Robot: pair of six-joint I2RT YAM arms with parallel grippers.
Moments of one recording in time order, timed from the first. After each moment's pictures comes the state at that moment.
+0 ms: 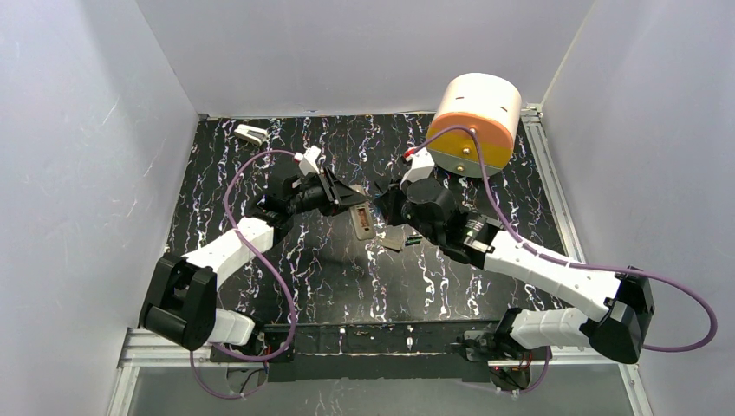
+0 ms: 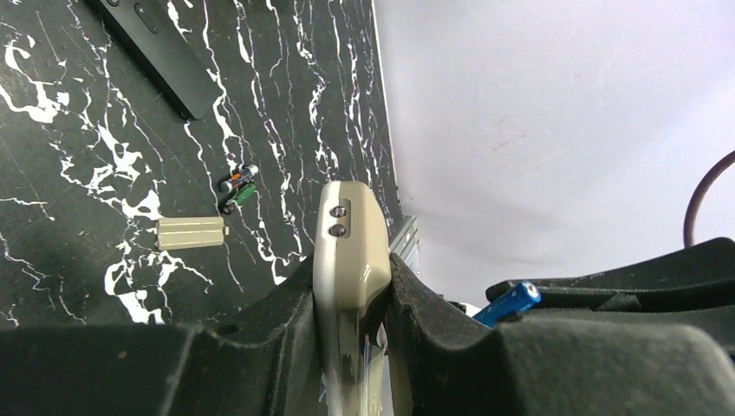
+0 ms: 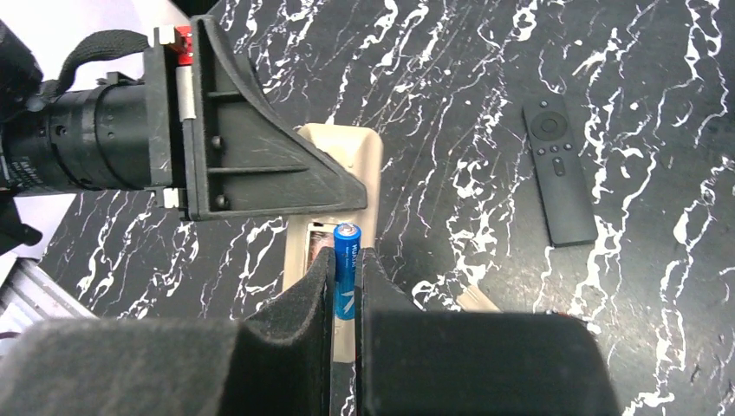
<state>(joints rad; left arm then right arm) -0.41 1.36 0.77 0.25 0.62 -1.01 1.00 1.21 1.04 -0.21 0.35 0.52</state>
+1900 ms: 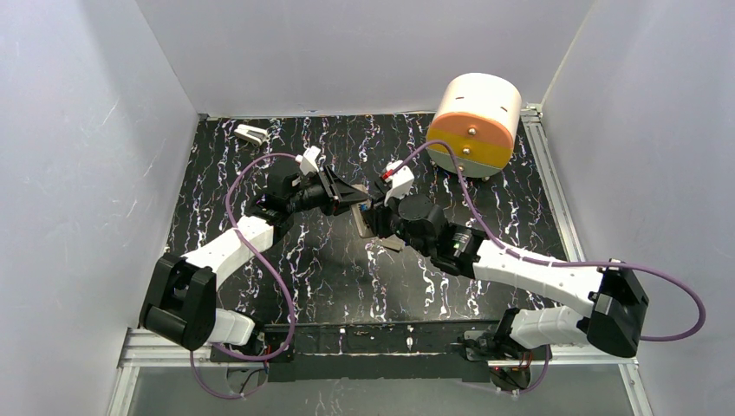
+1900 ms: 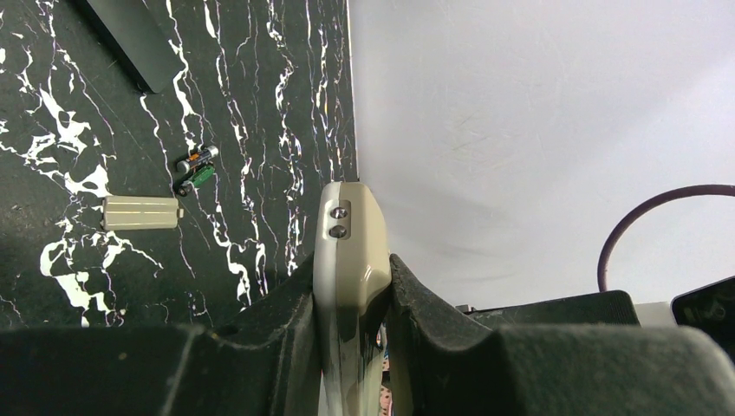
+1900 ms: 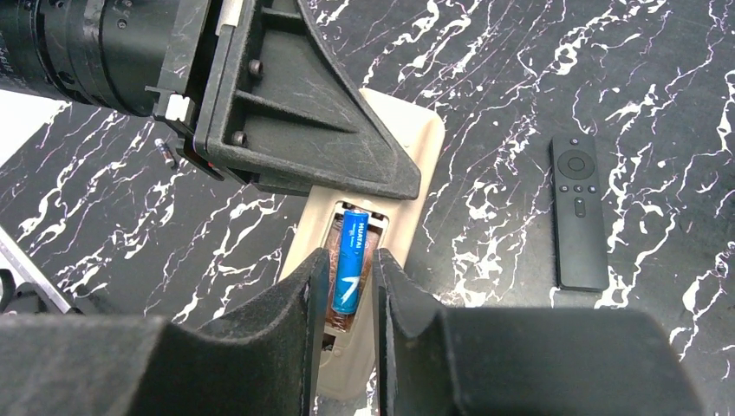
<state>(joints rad) -0.41 1.36 0.78 0.25 0.66 -1.16 1.08 1.25 0.91 0.05 0.31 0.31</state>
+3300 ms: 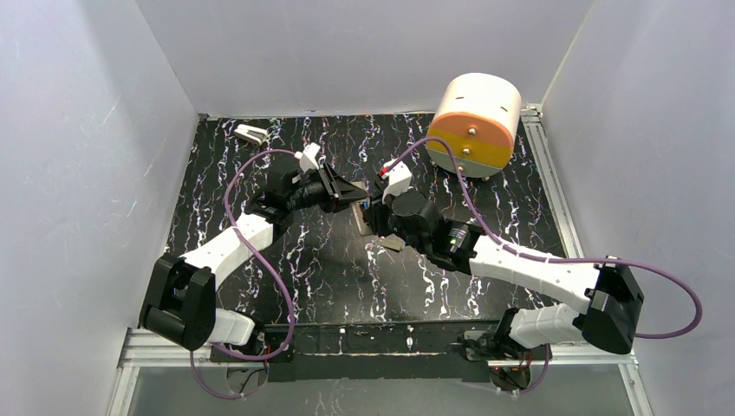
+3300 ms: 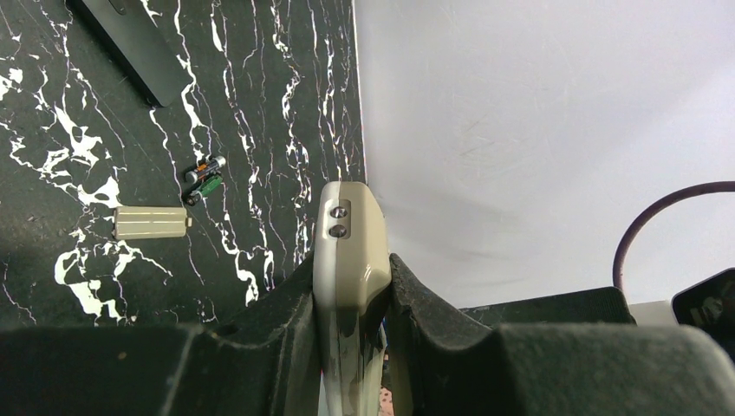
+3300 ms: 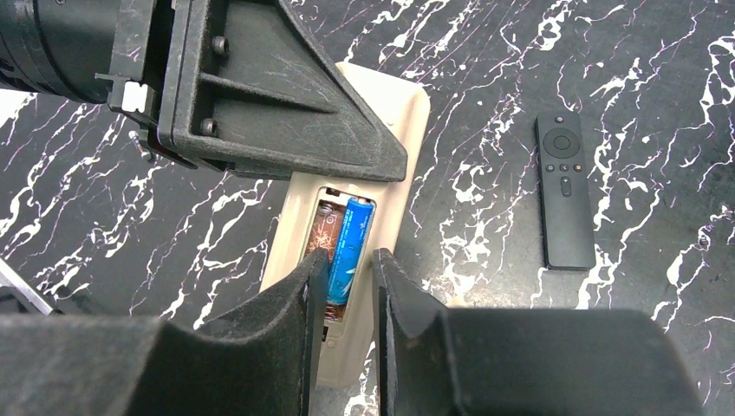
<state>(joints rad) -0.41 1.36 0.81 0.21 0.64 -1.12 1.08 1.28 0.97 -0.05 0.35 0.34</state>
